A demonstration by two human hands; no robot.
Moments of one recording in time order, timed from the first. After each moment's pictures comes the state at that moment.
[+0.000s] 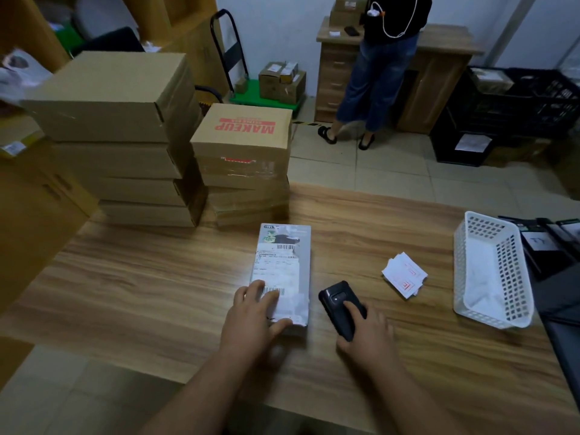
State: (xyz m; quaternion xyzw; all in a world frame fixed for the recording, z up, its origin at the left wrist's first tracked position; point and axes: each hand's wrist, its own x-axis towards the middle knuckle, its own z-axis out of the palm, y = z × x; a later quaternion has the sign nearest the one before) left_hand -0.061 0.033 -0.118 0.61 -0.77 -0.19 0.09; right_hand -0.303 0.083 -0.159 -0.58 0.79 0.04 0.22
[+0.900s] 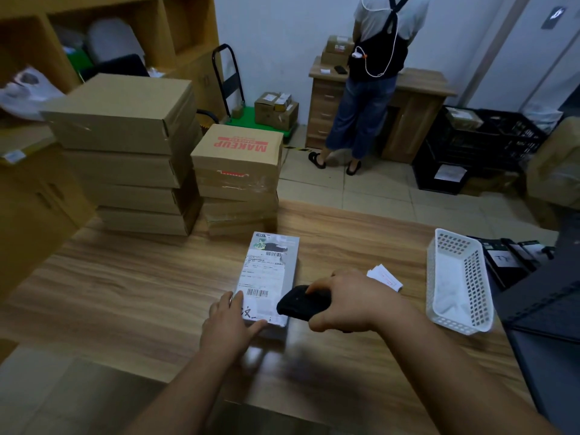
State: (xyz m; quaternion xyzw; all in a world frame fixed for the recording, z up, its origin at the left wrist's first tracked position) left_hand -0.055 0.047 -0.111 0.69 -0.69 -0.21 0.05; right_hand -0.282 0.070 0.051 -0.70 0.65 0.04 0.30
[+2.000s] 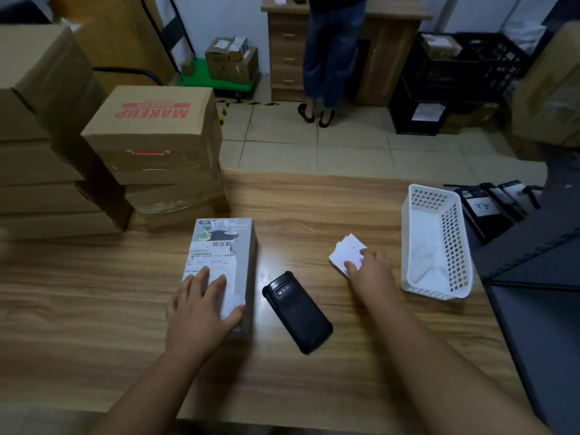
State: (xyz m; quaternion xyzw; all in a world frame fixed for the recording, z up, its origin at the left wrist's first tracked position) left_hand -0.105 0.015 -0.128 0.66 -0.74 -0.11 0.04; right_hand -0.436 0.021 -0.155 -0.42 0.87 -0.13 0.20
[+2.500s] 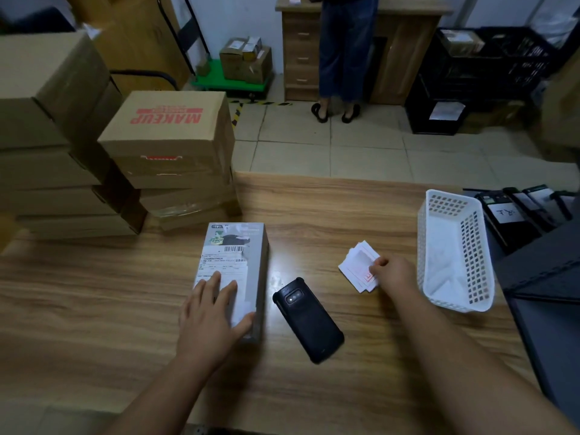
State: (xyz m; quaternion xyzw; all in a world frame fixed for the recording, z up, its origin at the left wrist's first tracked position) left_hand -0.105 0.014 -0.127 0.65 -0.74 -0.14 0.02; right_hand -0.469 -0.007 -0.158 -0.32 0.87 -0.20 0.31
